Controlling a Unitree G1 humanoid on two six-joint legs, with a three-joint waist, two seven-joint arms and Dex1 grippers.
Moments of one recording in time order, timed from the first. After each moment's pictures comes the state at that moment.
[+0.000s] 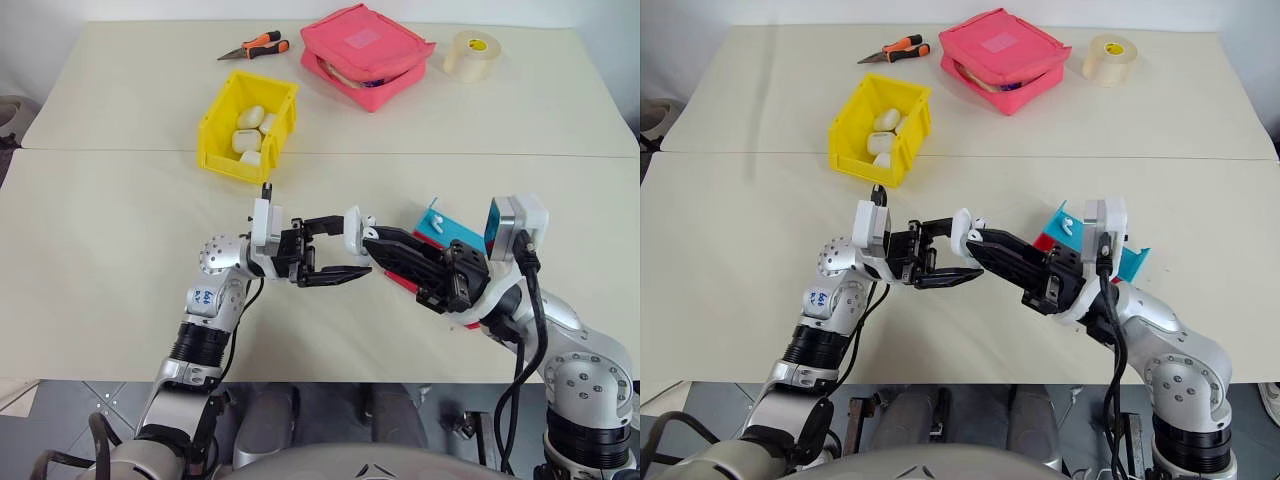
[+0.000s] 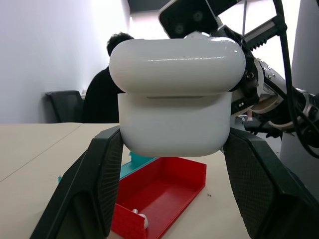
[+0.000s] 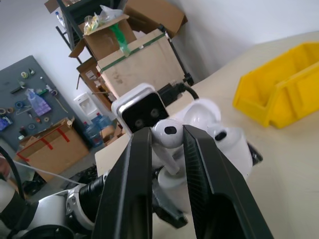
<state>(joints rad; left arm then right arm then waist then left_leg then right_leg) -0.47 0.19 -0.11 0.16 -0.52 -0.04 -1.27 -0.08 -0.45 -0.14 -0.68 1.15 0.72 0.55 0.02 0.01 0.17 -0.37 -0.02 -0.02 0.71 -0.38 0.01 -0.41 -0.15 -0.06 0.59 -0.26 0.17</state>
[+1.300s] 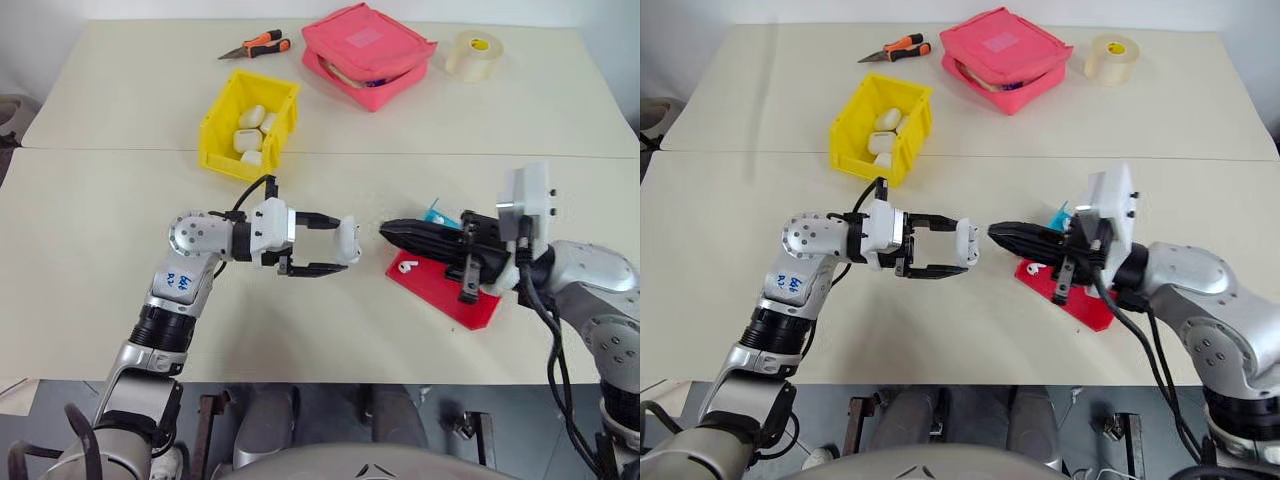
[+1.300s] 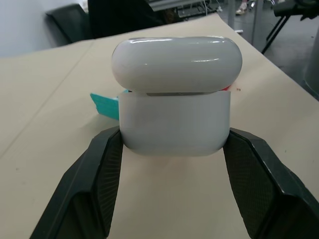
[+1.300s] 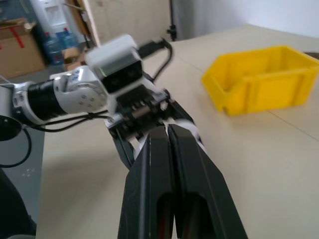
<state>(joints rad) -0.56 0.40 -0.18 0.13 -0.25 -0.05 -1.17 -0.32 -0.74 -0.07 -0.61 0.93 0.68 0.71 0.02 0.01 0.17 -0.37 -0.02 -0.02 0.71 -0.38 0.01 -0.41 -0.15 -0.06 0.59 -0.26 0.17</state>
